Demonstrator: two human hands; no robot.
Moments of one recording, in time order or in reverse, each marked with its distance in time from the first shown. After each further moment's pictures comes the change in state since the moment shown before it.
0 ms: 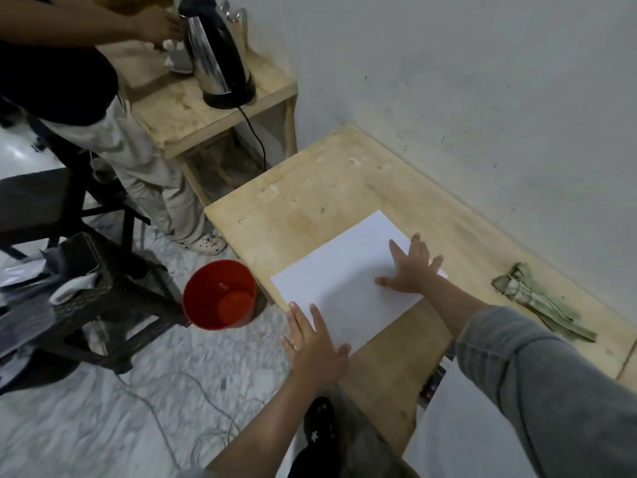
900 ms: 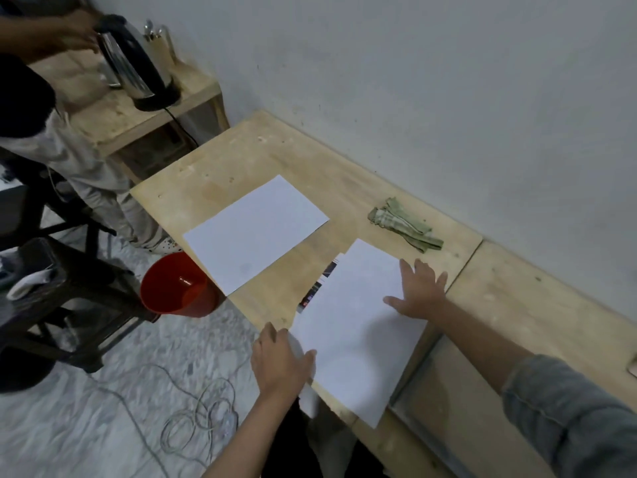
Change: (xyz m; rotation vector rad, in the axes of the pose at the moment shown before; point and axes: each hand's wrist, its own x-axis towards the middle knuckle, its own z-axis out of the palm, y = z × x) left_hand -0.172 0.085 0.120 -0.016 0.173 -0.030; right_hand -0.191 0.240 0.073 0.045 0.110 0.026
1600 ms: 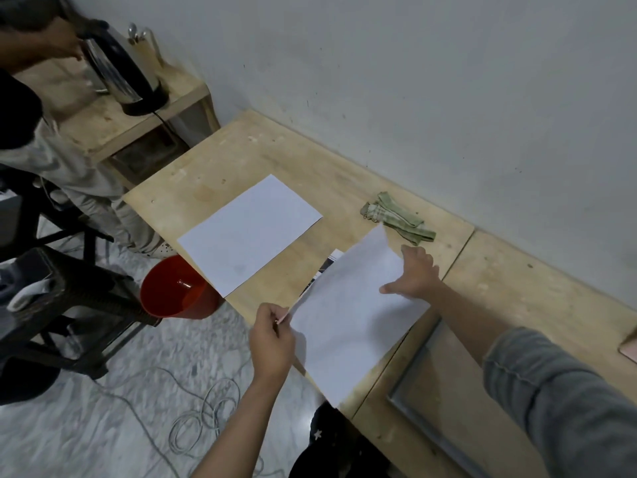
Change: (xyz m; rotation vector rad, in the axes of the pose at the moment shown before) left_hand 0.006 0.017 -0.023 -0.770 0.283 0.149; right_hand 0.012 0.005 -0.019 0.329 -0.042 0.138
